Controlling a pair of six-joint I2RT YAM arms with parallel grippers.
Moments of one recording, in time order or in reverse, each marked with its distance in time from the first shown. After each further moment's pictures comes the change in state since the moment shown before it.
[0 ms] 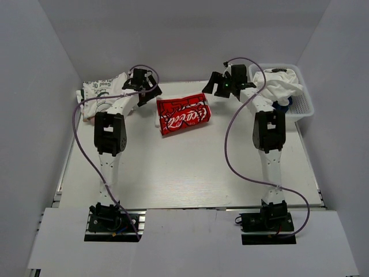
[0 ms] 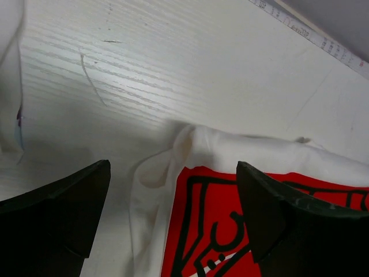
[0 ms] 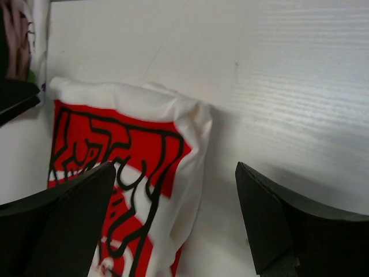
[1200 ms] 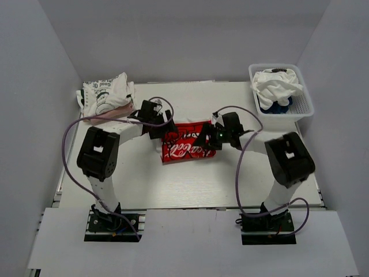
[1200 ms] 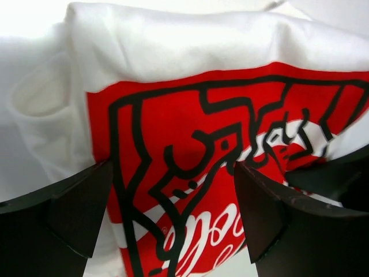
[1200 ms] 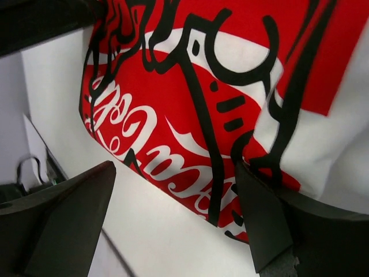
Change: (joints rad) left arm -0.138 -0.441 -0.803 0.296 0.312 0.045; right arm 0.197 -0.632 -1.175 0.406 -0.101 0.190
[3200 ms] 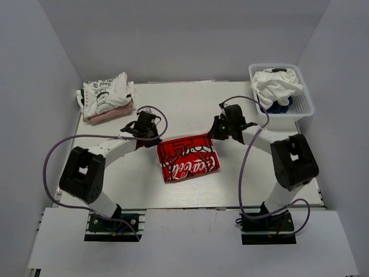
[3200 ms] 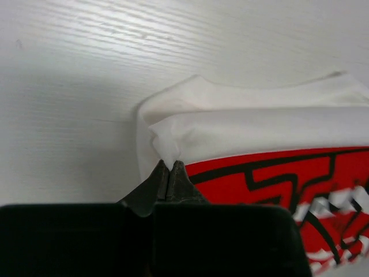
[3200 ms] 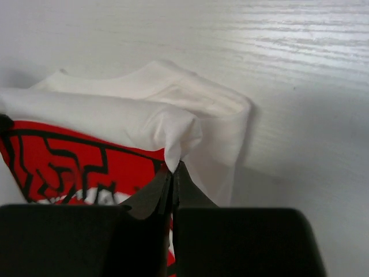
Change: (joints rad) left arm -0.104 -0.403 -0.306 -0.118 -0.336 -0.045; right arm 0.006 -0.180 -0.009 -0.174 0.315 -0.106
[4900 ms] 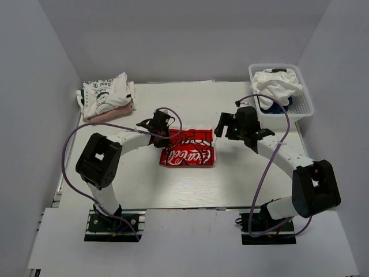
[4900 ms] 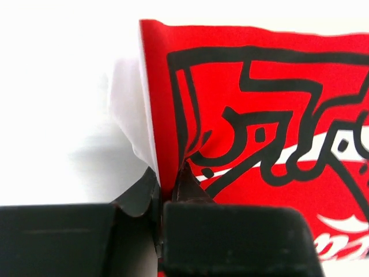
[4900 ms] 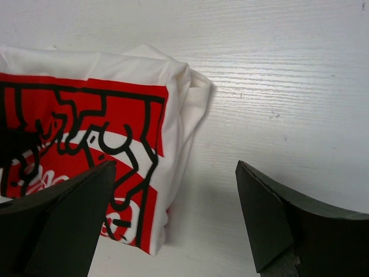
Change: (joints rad) left arm -0.083 0.236 0.106 -0.001 0.023 0.055; right arm -0.032 -0.249 -0.085 -0.089 0.229 -0.048
